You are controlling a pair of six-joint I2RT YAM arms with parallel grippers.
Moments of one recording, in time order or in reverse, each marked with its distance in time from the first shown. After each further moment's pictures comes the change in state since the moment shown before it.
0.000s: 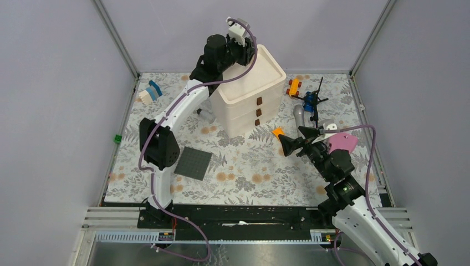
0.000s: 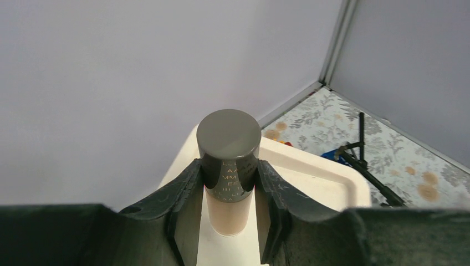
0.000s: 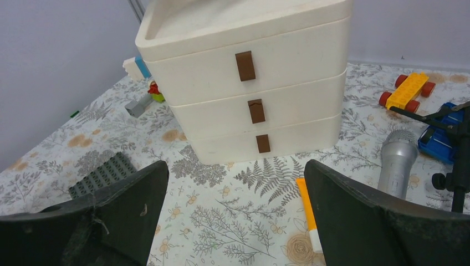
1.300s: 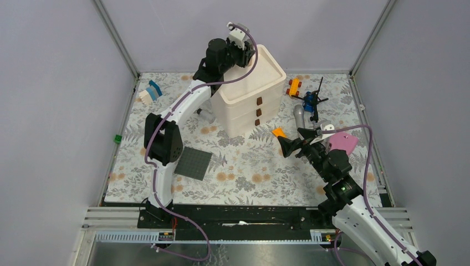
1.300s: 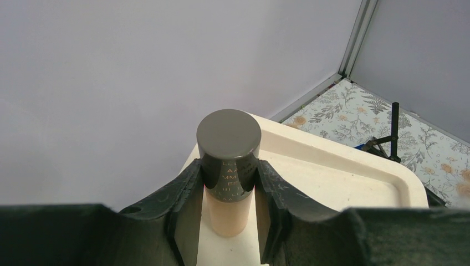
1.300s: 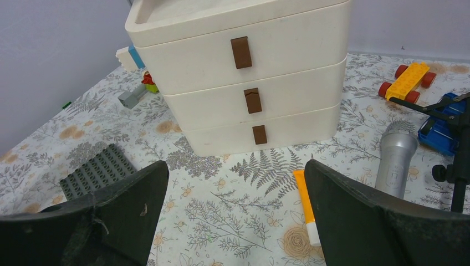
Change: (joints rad) left arm 0.044 0.088 -0.008 0.093 0.003 0.041; right arm 0.000 0.018 -0.034 0.014 0.000 -0.011
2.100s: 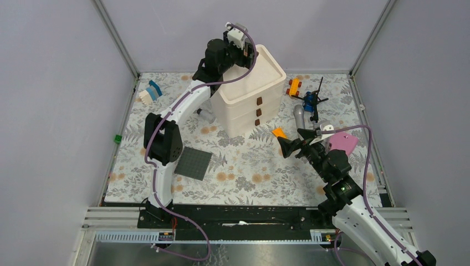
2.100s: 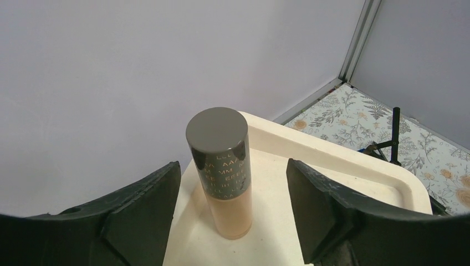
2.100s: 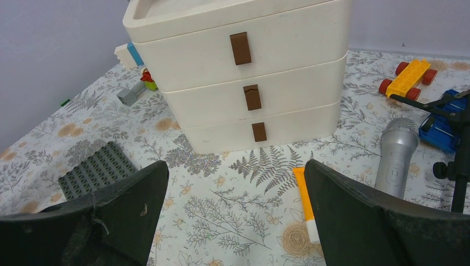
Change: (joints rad) left arm 0.007 0.000 -0.014 0.029 -0.001 -0.016; right arm 0.000 0.000 -0.008 0.000 -0.001 -0.001
